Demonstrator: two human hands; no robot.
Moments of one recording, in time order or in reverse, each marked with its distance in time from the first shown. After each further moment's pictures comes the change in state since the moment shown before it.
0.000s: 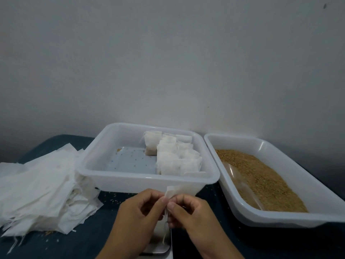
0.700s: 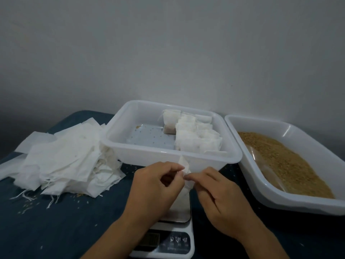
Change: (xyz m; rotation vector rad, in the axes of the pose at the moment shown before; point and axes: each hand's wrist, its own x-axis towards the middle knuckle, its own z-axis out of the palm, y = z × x) left_hand -0.006 0.006 -0.010 0.304 0.213 0.288; right_hand -0.010 0.001 -0.019 -1.028 -0.048 -0.644
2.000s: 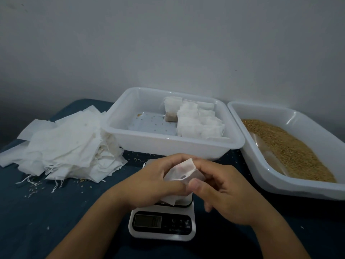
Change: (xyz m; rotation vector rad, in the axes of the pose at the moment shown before) left_hand 0.013 0.009 -0.032 -0.470 -0.819 -0.313; right_hand 0.000 -0.021 -0.022 0.562 -0.269 0.082
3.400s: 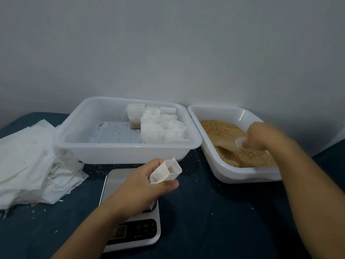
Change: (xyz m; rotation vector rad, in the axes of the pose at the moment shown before) left_hand 0.032 -0.006 0.047 -0.078 0.156 -0.046; right_hand -0.013 0.054 -0.211 -1.094 0.194 1.122
